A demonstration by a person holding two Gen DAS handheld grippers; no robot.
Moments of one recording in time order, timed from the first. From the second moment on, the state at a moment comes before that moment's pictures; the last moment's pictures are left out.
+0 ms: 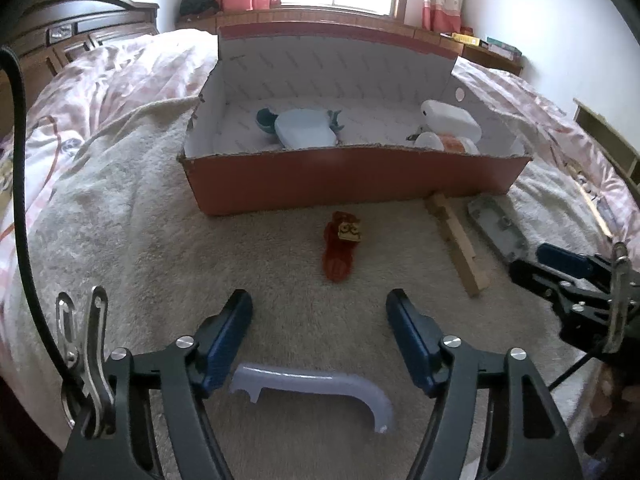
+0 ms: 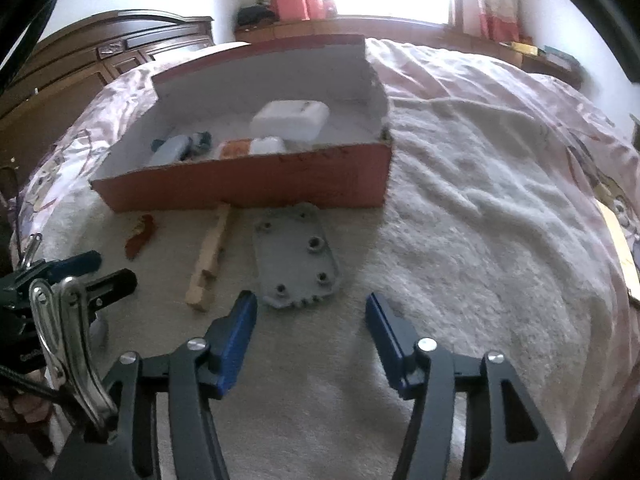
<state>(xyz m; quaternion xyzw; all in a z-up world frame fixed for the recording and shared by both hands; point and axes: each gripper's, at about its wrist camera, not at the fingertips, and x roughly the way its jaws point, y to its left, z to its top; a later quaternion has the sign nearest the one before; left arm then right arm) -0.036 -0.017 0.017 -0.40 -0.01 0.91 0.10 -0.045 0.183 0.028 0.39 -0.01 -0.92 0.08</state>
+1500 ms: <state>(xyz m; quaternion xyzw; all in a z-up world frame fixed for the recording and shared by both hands) 0.003 -0.029 0.015 -0.43 0.01 0.89 0.16 -0.007 0.162 0.016 0.40 -0.01 -0.91 0.13</state>
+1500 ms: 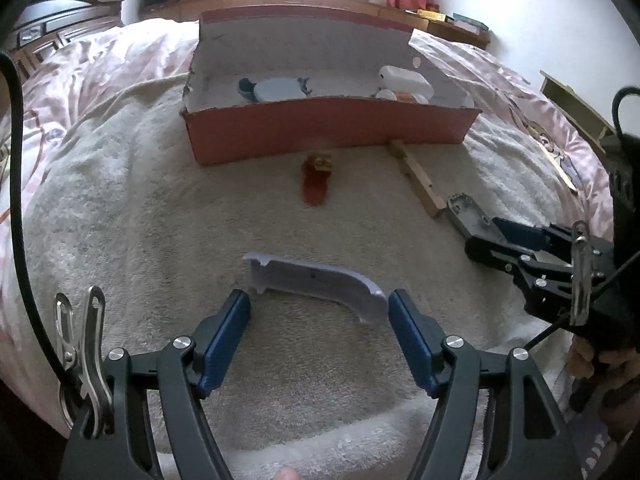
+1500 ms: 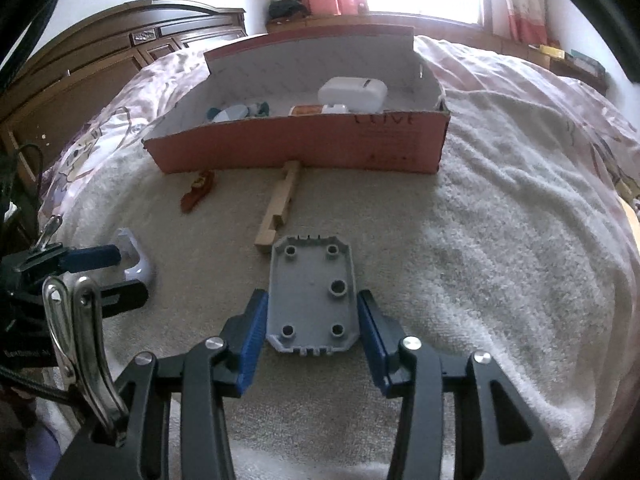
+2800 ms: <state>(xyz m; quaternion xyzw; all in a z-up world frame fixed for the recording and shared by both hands) 0.016 -0.016 0.024 -0.37 0.08 0.90 0.20 -0.007 0.165 0.015 0.38 -0.02 -0.91 0.13</state>
